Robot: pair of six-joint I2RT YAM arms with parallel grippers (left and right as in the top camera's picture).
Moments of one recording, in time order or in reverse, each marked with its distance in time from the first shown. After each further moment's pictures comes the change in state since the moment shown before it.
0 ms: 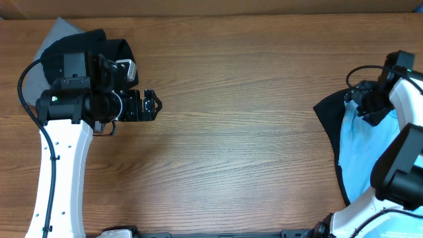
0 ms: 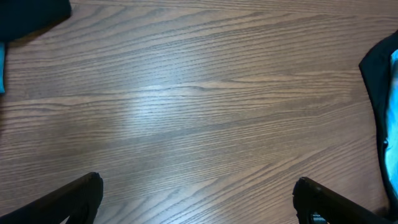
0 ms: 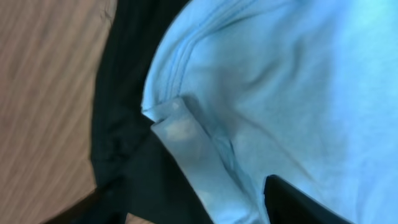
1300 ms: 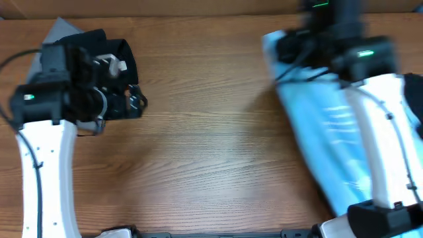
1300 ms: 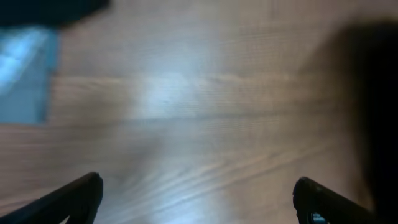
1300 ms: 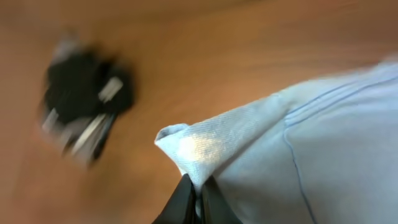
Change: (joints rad) left arm 0.072 0.010 0.219 -0.214 -0.060 0.000; right arm 0.686 -0.274 0.469 -0.165 -0.245 -0.096
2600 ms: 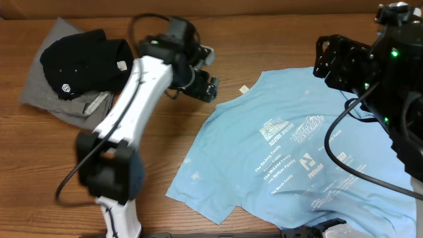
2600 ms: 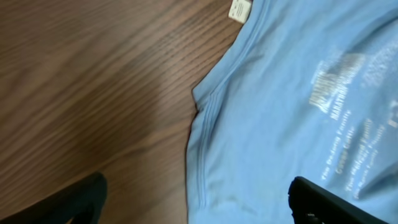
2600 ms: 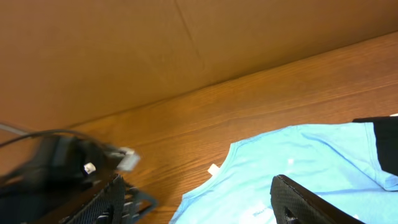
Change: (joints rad) left arm -0.472 0.599 0.195 0.227 -0.051 0.060; right arm 0.000 -0.315 0.169 -0.206 0.427 0.128
